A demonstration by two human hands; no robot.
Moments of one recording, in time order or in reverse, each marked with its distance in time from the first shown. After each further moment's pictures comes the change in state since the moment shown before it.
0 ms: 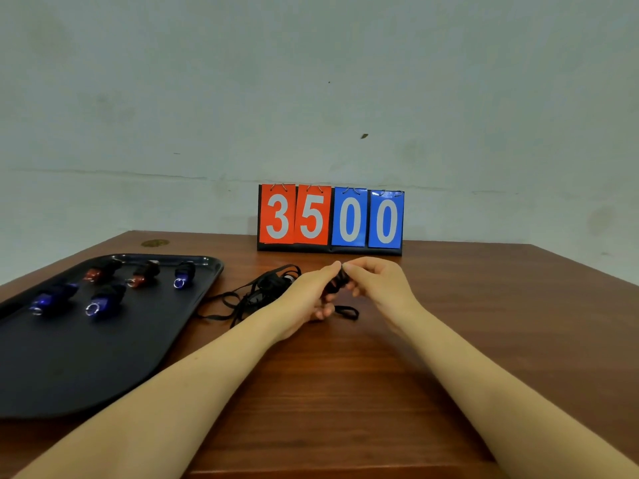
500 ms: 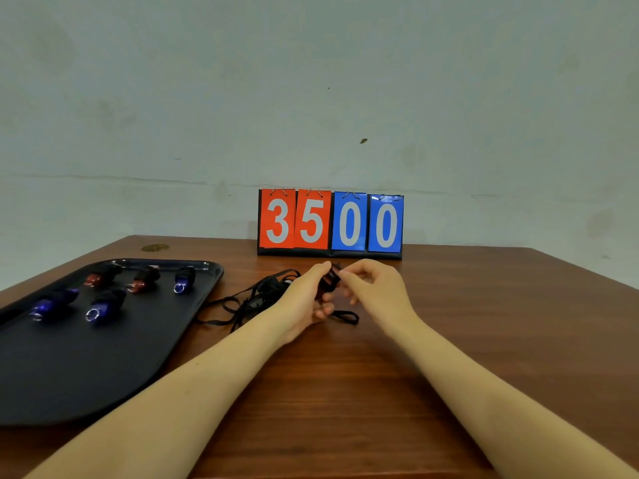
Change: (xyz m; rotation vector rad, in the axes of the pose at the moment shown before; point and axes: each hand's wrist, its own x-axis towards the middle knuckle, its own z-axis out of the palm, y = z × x) left_hand 0.004 -0.002 -0.002 -0.214 0.053 -0.044; right_hand -0.005 -0.001 0.006 -0.152 0.052 -0.145
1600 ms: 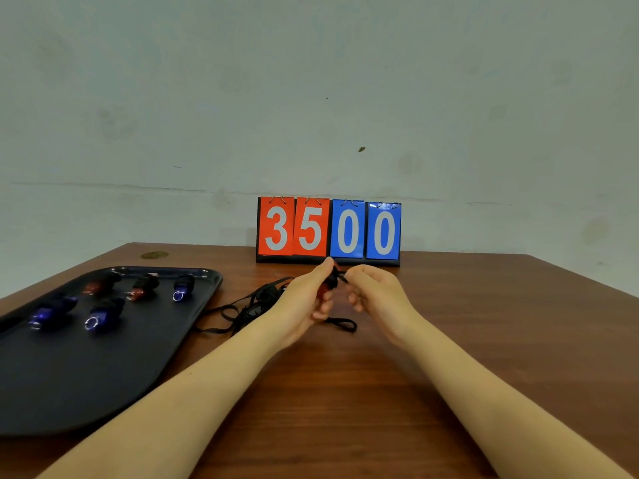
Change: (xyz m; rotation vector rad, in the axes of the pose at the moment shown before) left_hand -0.011 0.010 0.003 0.009 -0.054 0.130; right_hand 0.002 -0.003 -0.010 0.331 -0.164 0.122
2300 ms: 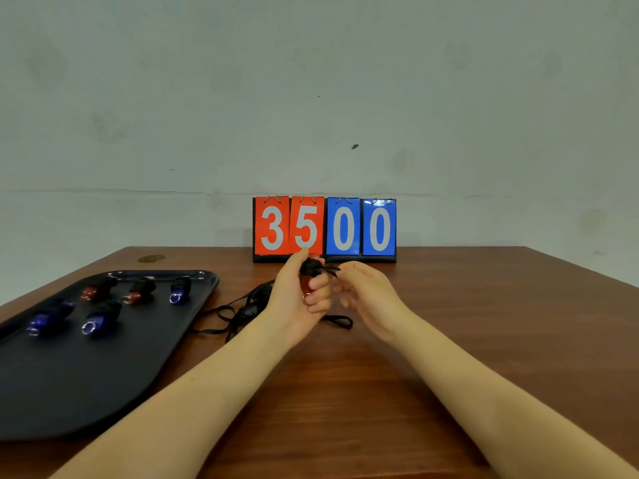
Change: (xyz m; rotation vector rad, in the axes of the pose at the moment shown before) left_hand -0.005 0.006 0.012 -0.604 -0.025 -0.059; right_hand 0.002 0.002 0.006 0.126 -0.020 0.077
